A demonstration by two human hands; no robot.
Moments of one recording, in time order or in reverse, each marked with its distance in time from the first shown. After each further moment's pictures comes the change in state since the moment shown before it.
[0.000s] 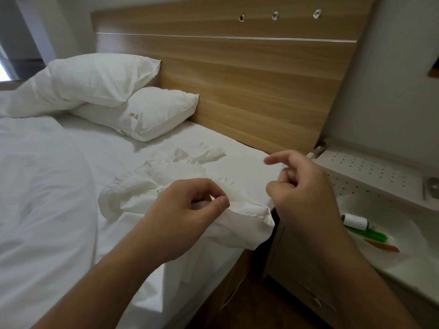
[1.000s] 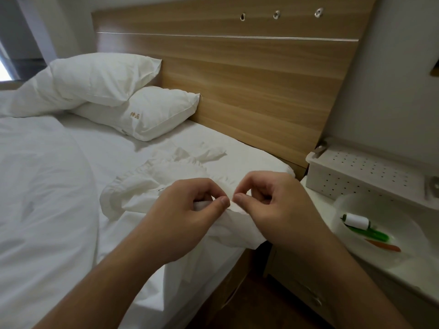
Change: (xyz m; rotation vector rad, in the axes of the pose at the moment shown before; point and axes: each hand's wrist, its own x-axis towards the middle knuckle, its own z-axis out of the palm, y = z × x) left_hand 0.000 -0.005 0.001 0.047 0.019 0.046; right_hand -0.005 -0.002 0.016 -0.121 -0.266 -0.185
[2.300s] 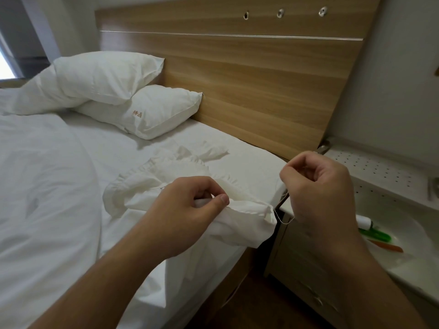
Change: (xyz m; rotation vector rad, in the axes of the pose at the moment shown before) left_hand 0.000 0.002 -0.003 0.026 0.004 -0.078; right_hand 0.000 0.002 -0.017 0.160 0.465 0.188
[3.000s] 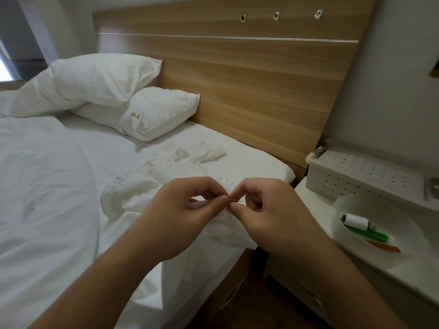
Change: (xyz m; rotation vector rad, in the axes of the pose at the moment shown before) left_hand 0.000 0.001 -0.002 -0.089 -0.049 0.137; right_hand -0.014 -0.004 0.017 -0.205 -0.560 -0.175
